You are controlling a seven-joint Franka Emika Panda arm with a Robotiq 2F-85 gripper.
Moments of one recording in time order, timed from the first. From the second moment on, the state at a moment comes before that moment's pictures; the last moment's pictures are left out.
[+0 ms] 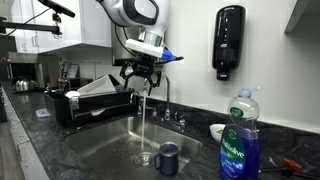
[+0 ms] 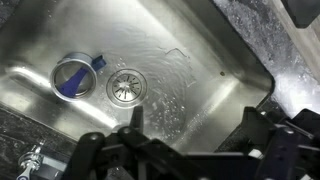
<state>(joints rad) -0.12 0.15 0.01 -1.94 0.19 1.92 -0.95</state>
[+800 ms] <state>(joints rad) -0.11 0.45 0.04 -1.68 0.20 1.92 -0.86</state>
